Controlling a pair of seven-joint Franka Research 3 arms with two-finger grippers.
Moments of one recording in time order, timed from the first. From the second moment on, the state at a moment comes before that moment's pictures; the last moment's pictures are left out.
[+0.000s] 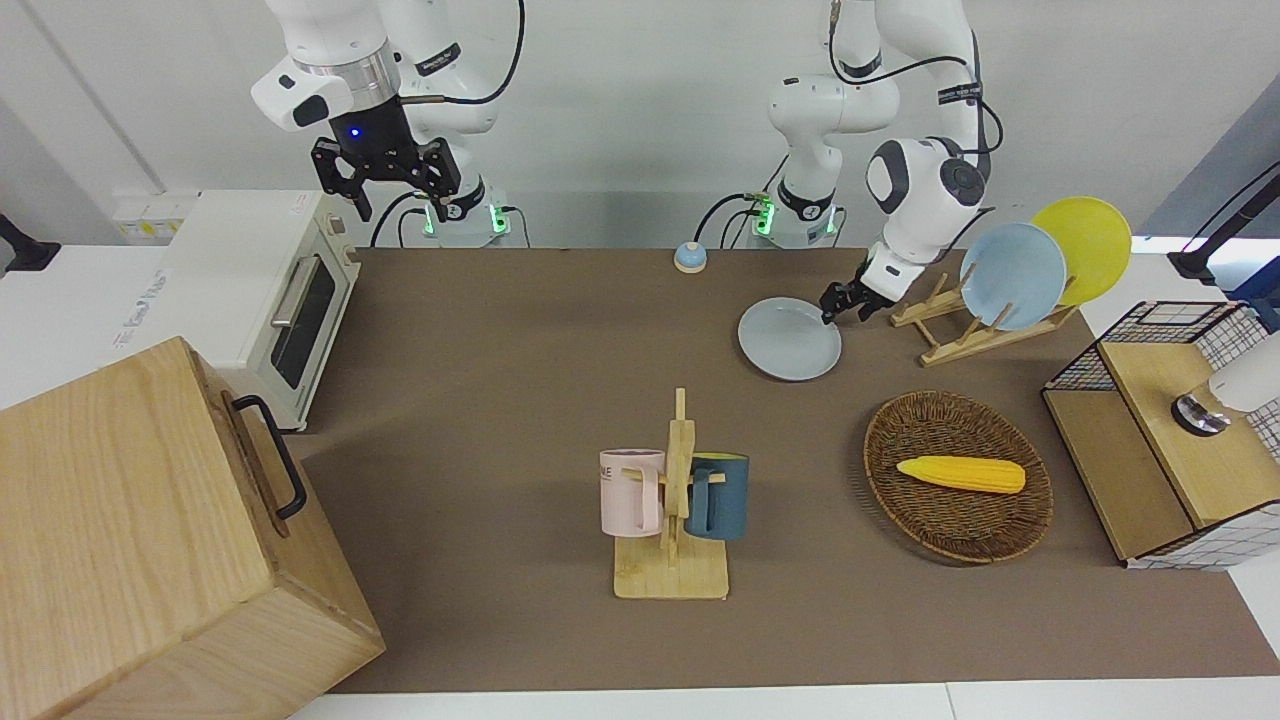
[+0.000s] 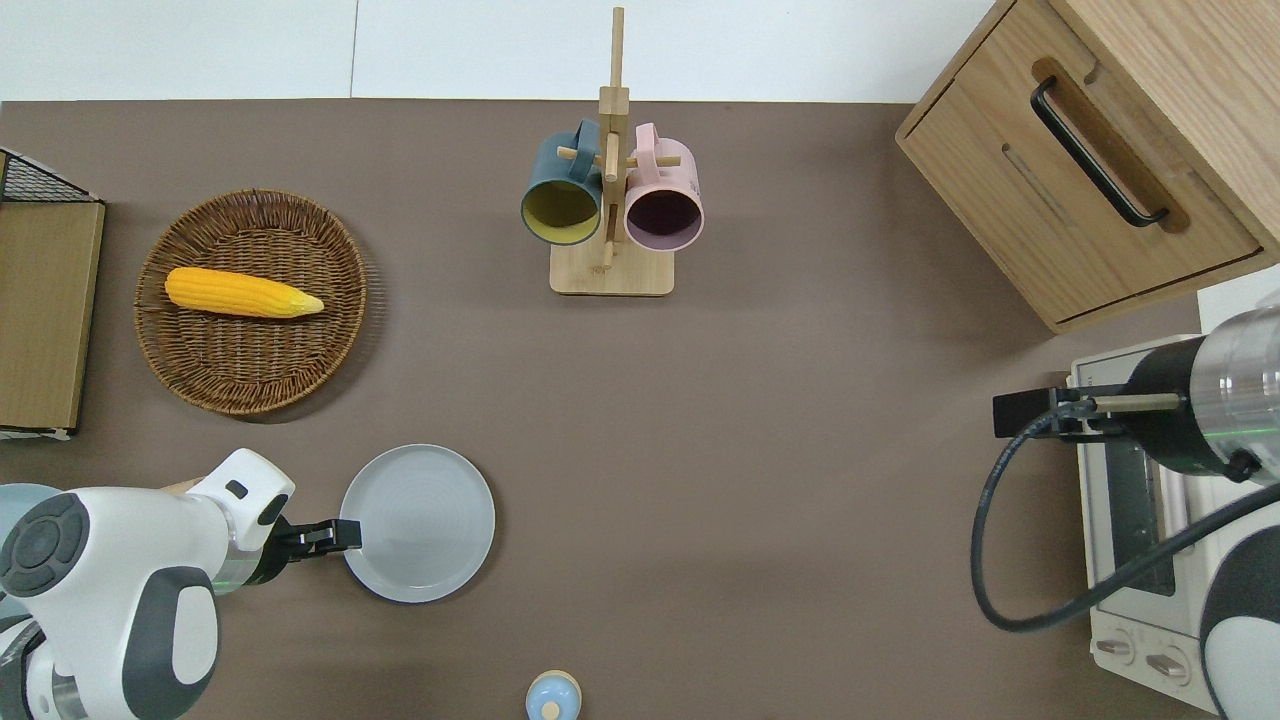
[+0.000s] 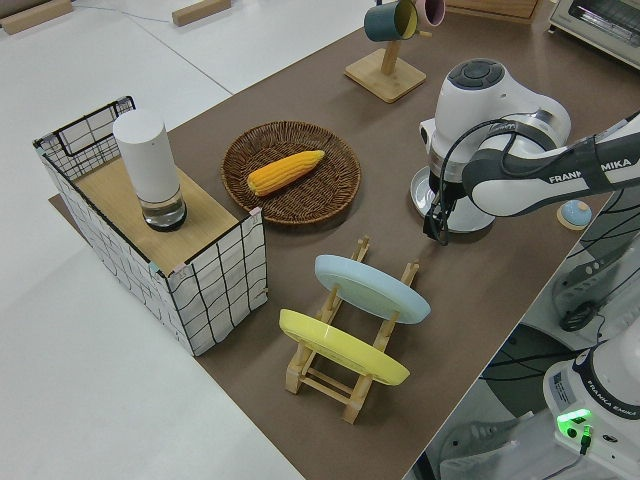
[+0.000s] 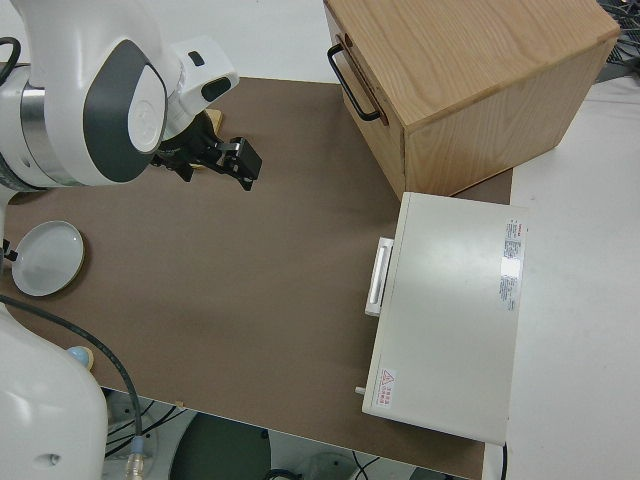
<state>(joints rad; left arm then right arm) 0.00 -0.21 -0.01 -2.60 -0.21 2.28 -0.03 -0.25 -0.12 0.37 -1.63 0.05 1.51 0.17</state>
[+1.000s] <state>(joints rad) 0.00 -0.16 -0.04 -2.61 -0.24 2.35 -0.07 -0.25 -0.12 0.37 -1.63 0.05 1.51 0.17</state>
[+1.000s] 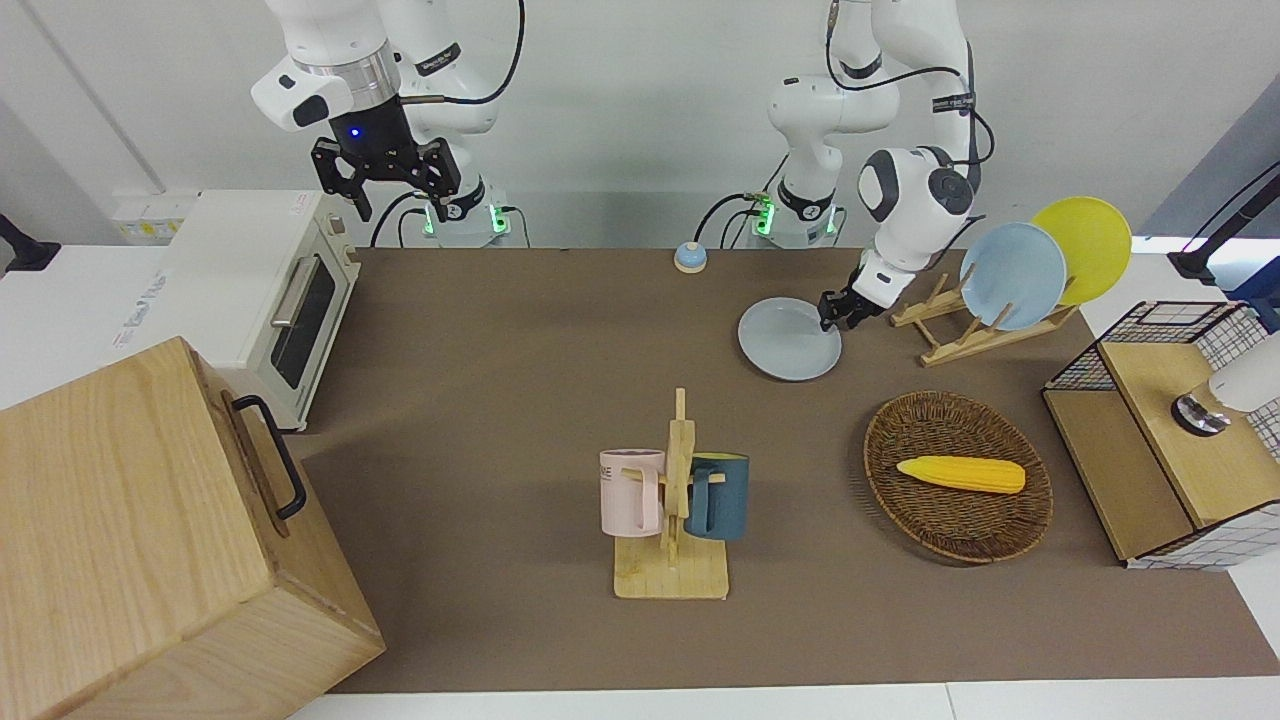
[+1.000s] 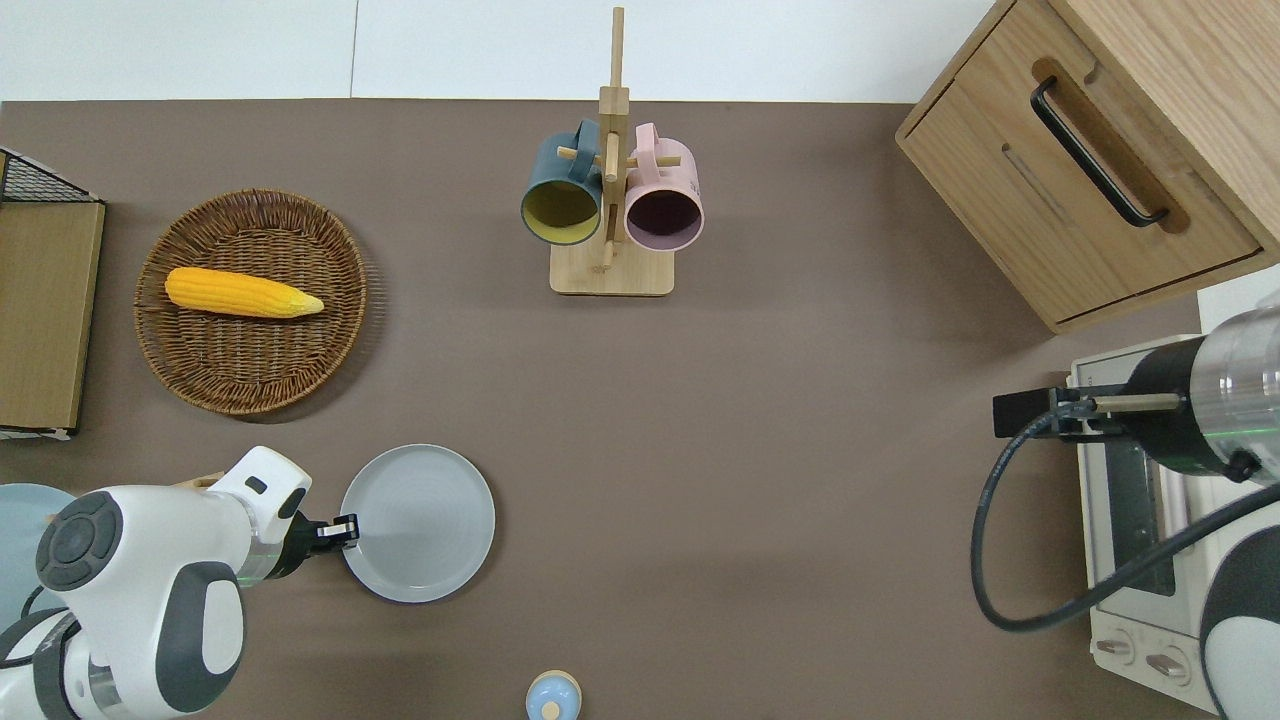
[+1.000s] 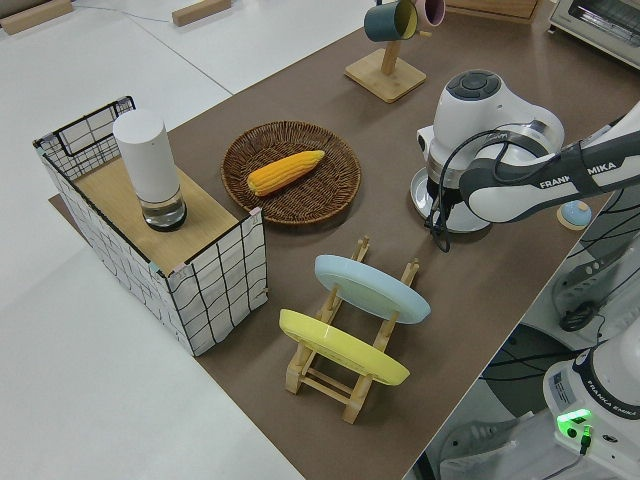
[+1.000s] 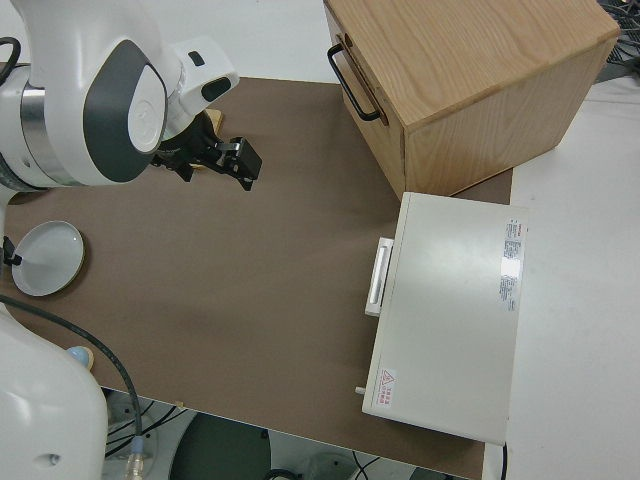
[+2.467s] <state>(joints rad) -0.12 -0.16 -0.21 -2.61 -0.36 2.42 -0.35 -0.25 -0.12 0.37 -1.63 0.05 1.51 0.17</state>
